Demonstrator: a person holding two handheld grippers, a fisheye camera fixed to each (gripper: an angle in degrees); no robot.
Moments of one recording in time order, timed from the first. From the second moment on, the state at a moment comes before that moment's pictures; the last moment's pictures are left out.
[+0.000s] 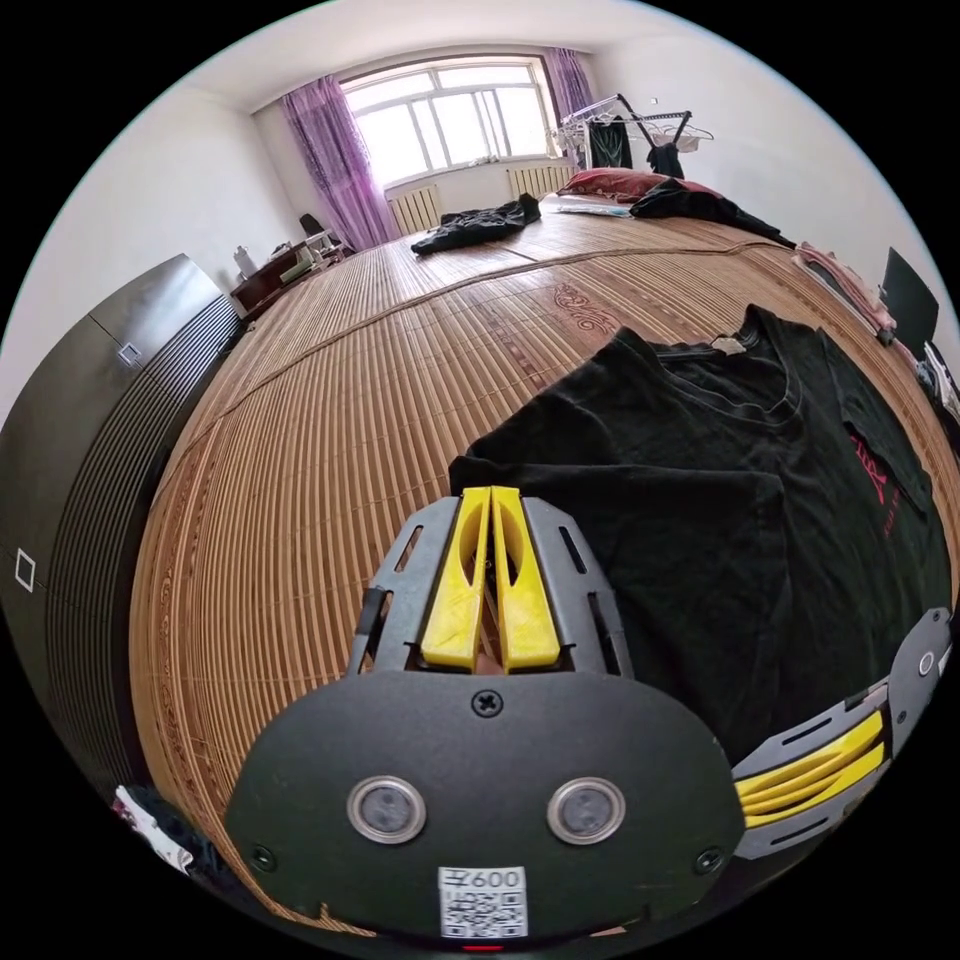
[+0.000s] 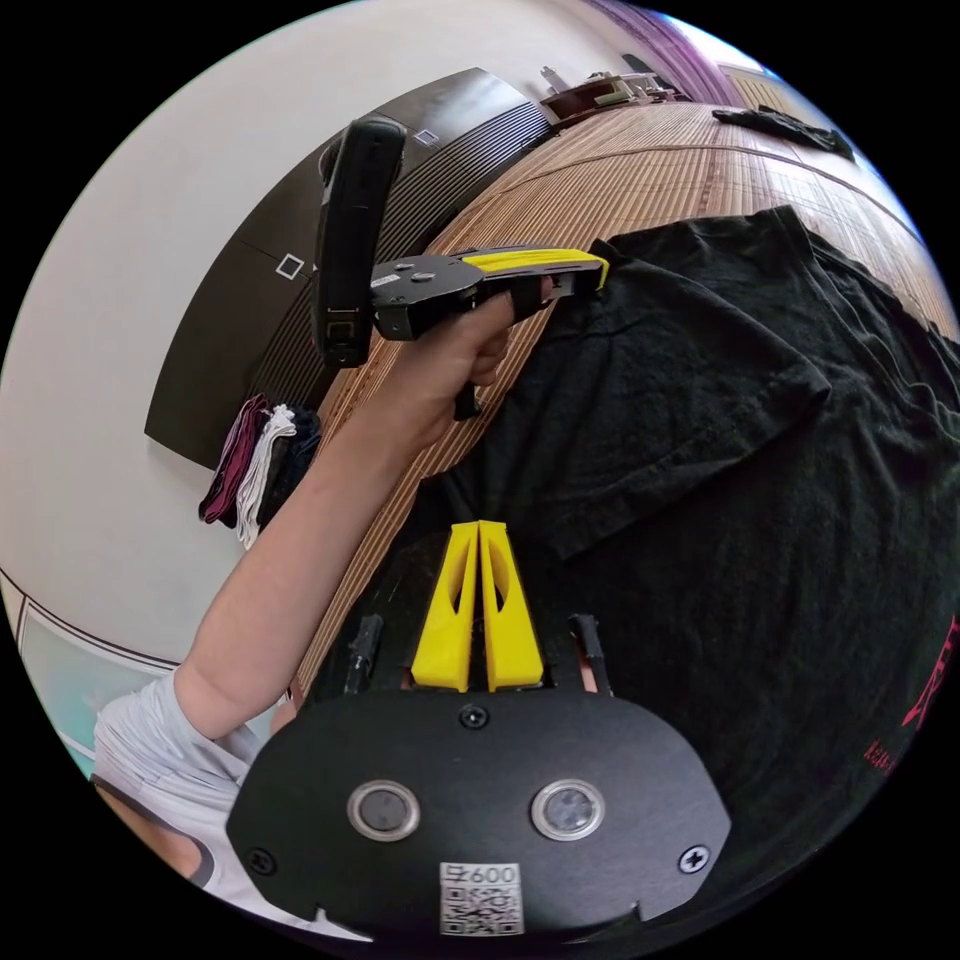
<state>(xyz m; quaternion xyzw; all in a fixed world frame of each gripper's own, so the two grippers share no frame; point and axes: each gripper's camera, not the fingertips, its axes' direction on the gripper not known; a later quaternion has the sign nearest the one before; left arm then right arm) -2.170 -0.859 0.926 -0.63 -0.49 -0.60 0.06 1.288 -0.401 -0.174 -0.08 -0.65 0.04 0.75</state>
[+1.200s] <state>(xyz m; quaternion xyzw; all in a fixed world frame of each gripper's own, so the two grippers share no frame) -2.189 -0.820 1.010 -0.70 -0.45 -0.55 0.06 1.341 -0.416 -0.159 -0.08 -0.65 0.04 0.75</state>
